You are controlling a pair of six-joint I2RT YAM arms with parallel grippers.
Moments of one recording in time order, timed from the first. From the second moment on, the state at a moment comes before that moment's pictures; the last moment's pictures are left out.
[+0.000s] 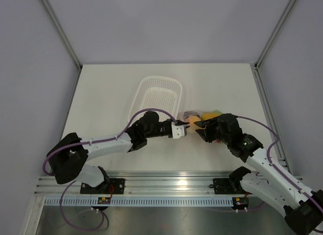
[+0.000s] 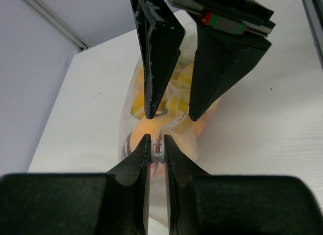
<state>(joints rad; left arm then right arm) -0.95 1.42 0.74 0.53 0.41 0.57 0.57 0.78 0.62 -0.47 0.06 1.68</state>
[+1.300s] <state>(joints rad) -0.95 1.47 0.75 0.59 0.46 0.56 0.57 0.67 0.63 -0.55 0.06 1.66</state>
